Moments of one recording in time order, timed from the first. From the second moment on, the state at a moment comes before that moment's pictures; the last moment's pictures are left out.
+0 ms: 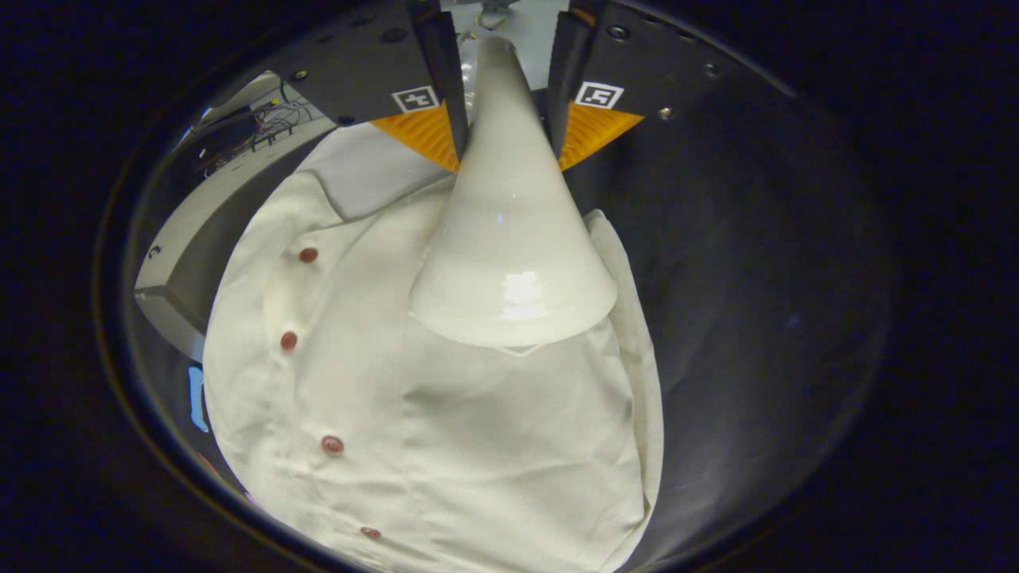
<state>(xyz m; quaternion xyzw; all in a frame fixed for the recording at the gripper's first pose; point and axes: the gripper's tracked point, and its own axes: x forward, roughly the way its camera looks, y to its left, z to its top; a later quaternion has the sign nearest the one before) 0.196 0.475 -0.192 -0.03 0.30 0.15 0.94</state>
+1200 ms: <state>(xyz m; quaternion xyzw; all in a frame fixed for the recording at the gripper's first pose) 0.283 0.396 -0.017 0.06 0.09 0.14 0.98</state>
